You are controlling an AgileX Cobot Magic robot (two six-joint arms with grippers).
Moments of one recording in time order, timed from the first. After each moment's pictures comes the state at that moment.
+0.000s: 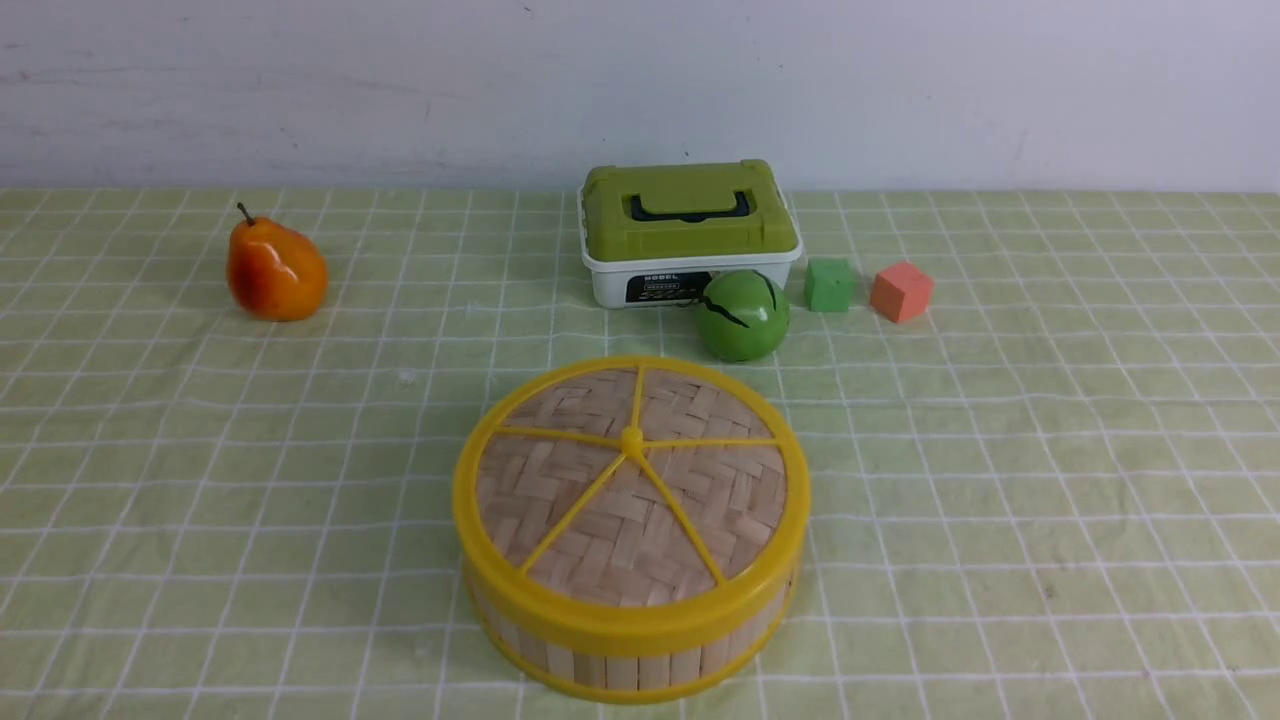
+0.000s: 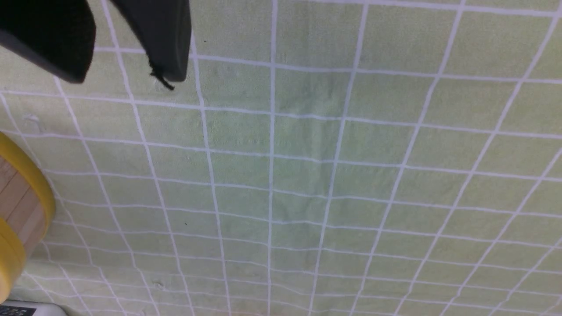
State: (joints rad) right arm -0.01 -0.01 0.02 -0.03 0.39 0.18; left arm 0.00 -0.01 0.03 0.01 0.38 -0.16
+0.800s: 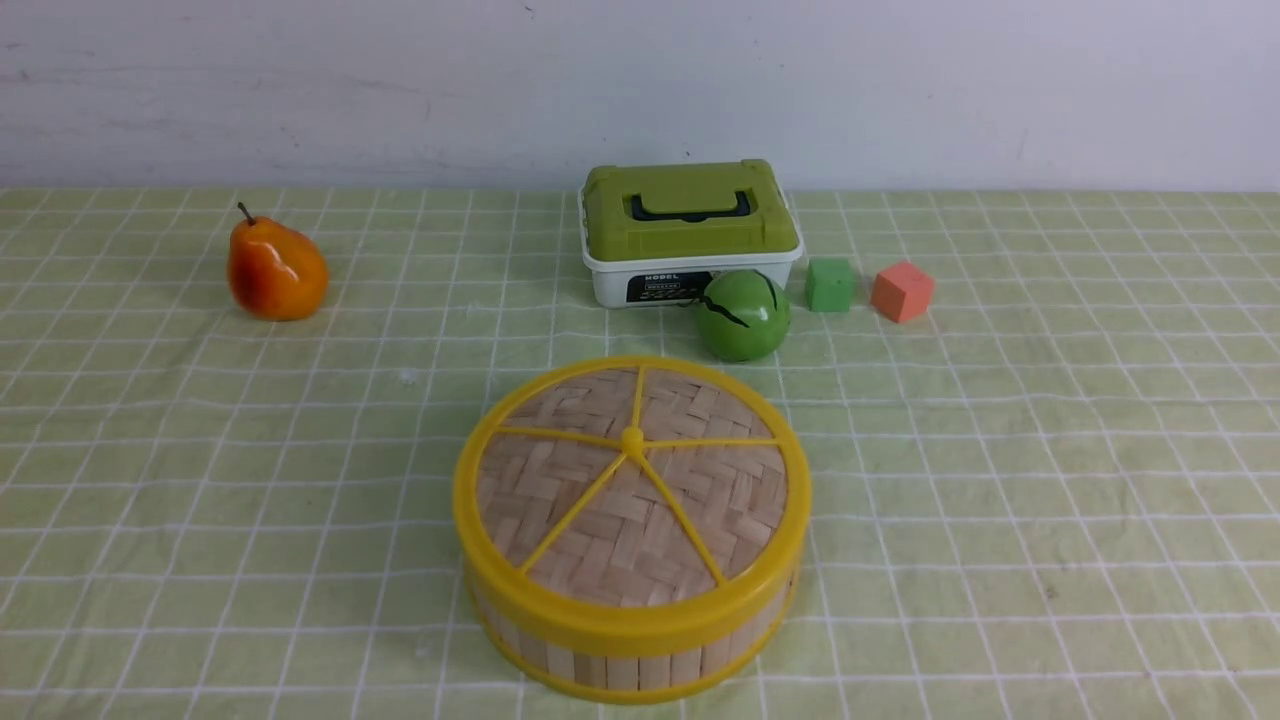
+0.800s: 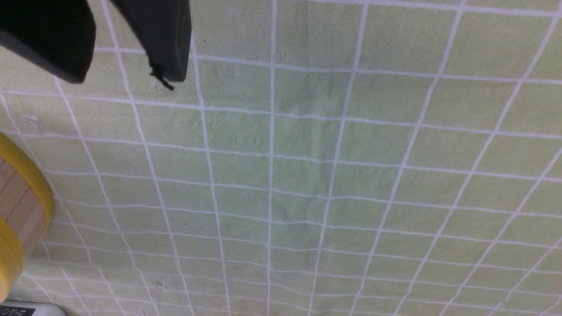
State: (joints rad) right arm -0.01 -0.01 0.02 -0.04 0.39 0.18; left arm 0.00 -0.01 0.03 0.01 0.38 -0.16
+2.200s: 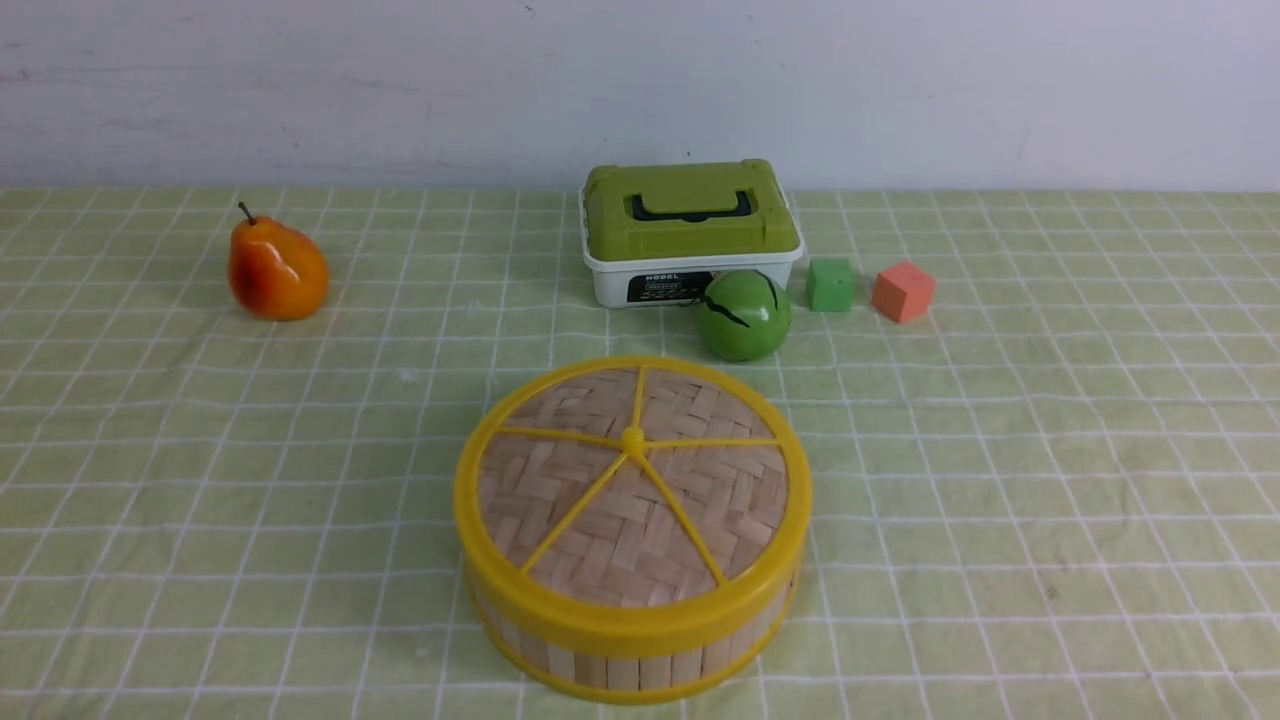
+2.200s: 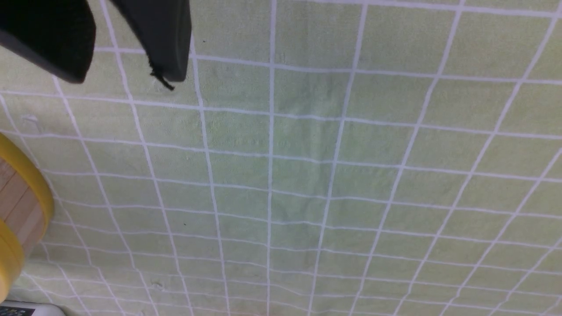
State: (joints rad) right arm -0.01 -0.01 -0.03 0.72 0.36 0.08; left arm 0.00 -0.01 0.03 0.01 0.38 -0.16
